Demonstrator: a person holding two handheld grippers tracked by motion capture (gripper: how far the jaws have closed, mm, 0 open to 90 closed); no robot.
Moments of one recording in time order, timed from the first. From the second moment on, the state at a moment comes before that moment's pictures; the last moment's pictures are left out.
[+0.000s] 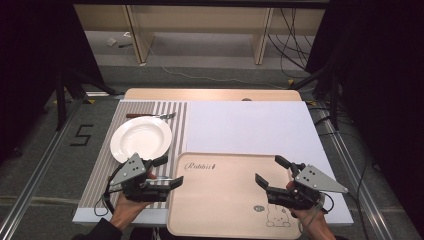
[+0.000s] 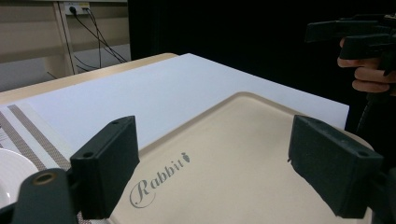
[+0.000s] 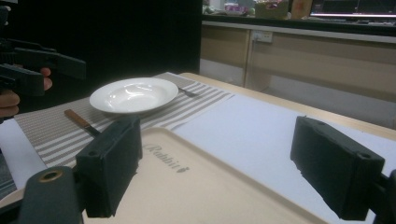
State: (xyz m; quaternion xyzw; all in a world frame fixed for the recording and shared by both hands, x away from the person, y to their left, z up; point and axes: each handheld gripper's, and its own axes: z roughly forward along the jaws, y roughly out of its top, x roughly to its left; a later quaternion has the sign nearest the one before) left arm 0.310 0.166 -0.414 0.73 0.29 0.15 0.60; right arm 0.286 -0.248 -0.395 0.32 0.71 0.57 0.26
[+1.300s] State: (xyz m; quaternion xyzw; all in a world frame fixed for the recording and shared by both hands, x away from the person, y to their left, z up) left arm 0.336 0.190 -0.423 0.82 0.32 0.08 0.46; right arm 0.287 -0.248 -0.395 0.32 0.71 0.57 0.26
